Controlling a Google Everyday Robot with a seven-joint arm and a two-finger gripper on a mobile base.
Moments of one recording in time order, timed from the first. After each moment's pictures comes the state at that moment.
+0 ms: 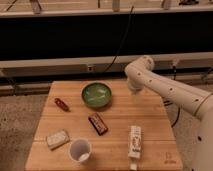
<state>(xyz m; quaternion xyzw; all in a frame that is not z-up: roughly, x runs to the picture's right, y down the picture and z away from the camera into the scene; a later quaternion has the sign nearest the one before) 0.170 0.034 0.849 -0.23 -0.01 -0.12 0.97</state>
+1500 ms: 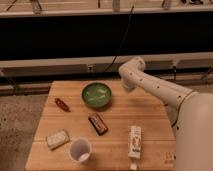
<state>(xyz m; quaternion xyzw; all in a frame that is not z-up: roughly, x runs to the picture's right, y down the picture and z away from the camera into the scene) 0.148 0.025 0.907 -0.22 -0.02 -0.15 0.96</state>
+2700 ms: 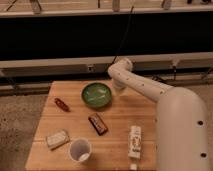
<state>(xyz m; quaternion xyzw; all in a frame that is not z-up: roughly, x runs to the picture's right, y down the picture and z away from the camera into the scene) 0.079 0.035 0.943 -0.25 -0.05 -0.25 0.93</state>
